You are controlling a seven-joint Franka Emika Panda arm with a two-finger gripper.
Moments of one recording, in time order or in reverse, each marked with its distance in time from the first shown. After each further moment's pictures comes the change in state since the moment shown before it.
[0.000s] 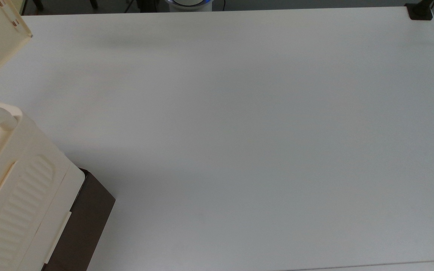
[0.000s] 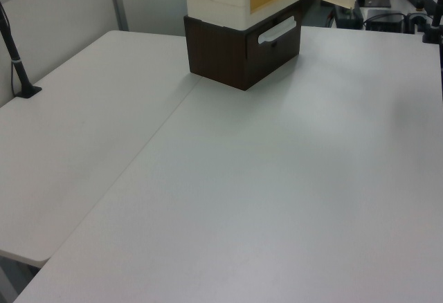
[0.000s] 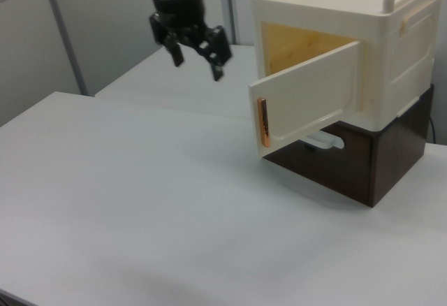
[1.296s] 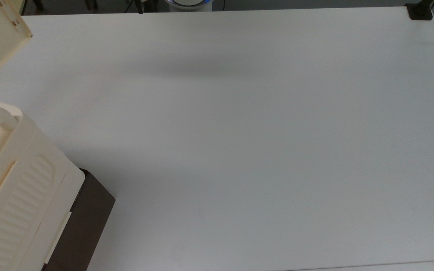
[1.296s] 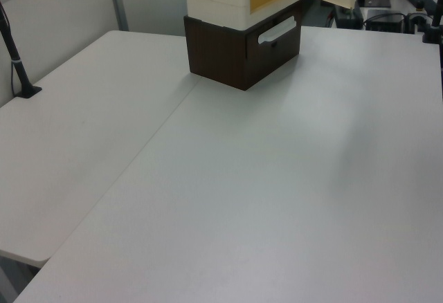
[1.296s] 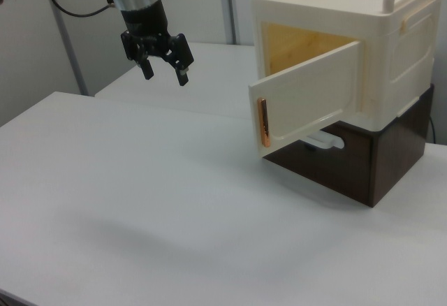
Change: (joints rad) arm 0.278 0.072 -0.005 -0.015 -0.165 0.000 0.164
